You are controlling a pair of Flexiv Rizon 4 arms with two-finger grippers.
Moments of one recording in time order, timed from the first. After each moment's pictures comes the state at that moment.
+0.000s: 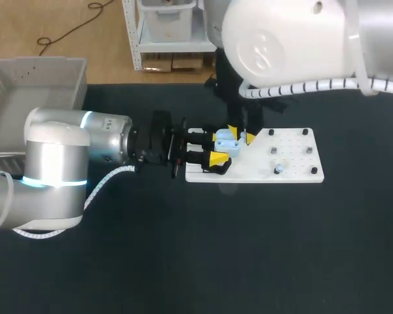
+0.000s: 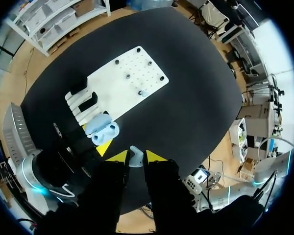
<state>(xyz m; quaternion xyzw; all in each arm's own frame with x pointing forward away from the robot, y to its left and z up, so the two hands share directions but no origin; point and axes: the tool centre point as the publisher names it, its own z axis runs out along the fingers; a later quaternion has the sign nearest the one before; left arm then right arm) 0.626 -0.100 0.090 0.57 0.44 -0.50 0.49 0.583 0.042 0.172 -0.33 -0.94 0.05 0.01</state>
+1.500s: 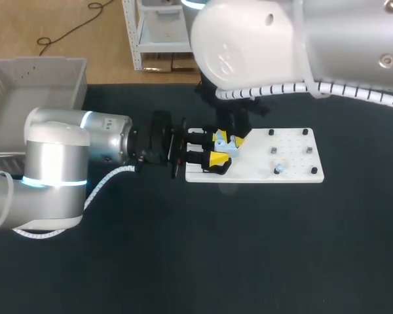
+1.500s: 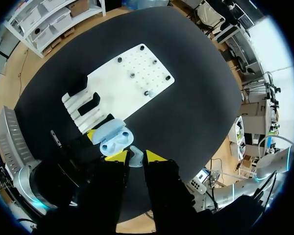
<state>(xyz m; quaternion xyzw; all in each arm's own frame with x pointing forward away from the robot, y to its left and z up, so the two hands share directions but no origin) 0.626 -0.100 0.090 0.57 0.44 -0.50 0.49 0.602 0.056 0.145 -0.34 -0.94 0.07 0.02</state>
